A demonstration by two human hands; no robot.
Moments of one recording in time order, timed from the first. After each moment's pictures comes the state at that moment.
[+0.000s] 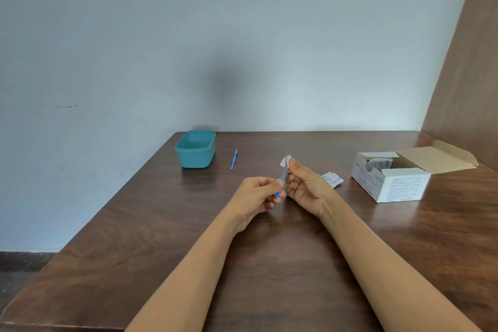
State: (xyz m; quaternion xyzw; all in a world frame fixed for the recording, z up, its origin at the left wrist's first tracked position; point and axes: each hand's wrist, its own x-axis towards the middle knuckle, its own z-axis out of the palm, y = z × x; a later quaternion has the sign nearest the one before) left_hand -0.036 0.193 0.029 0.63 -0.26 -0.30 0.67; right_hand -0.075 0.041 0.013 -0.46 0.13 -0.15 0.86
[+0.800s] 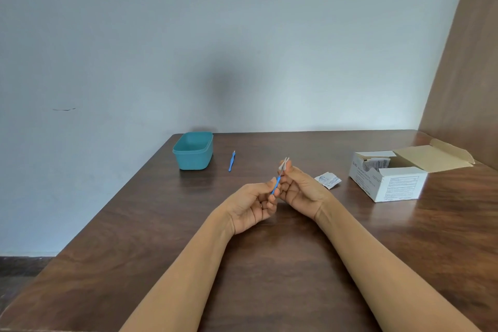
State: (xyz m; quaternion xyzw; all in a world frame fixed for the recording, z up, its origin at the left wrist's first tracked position) left_hand -0.036 0.197 0.037 0.49 -0.15 -0.47 0.72; right_hand -0.077 0.049 0.014 -0.46 0.03 -0.11 0.88
